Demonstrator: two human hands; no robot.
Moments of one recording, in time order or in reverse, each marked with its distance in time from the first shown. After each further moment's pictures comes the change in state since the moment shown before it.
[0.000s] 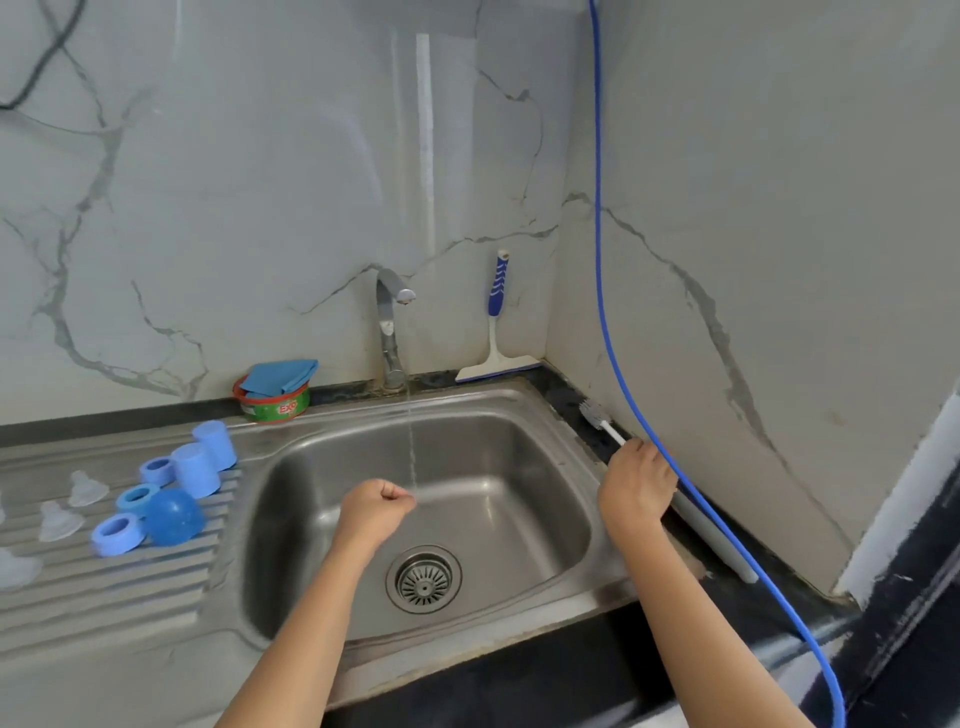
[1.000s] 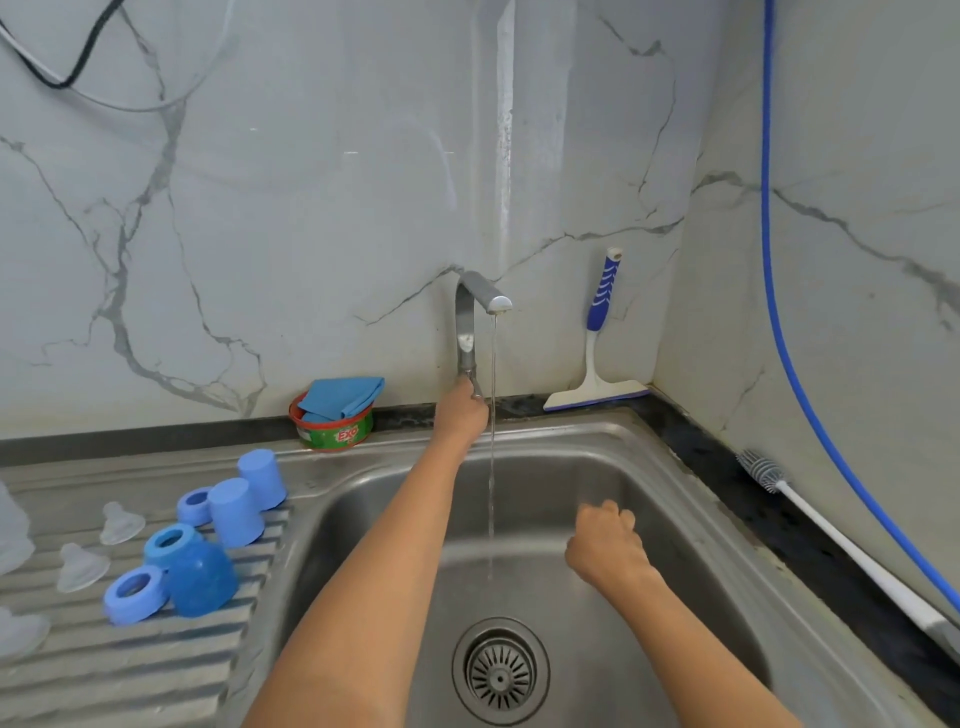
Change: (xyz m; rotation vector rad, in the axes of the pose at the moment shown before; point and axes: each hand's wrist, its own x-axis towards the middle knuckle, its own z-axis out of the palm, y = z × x) left_hand 0.180 0.075 0.002 0.023 0.023 0.114; right_hand 0.008 -0.153 0.055 0.217 -0.413 -0.445
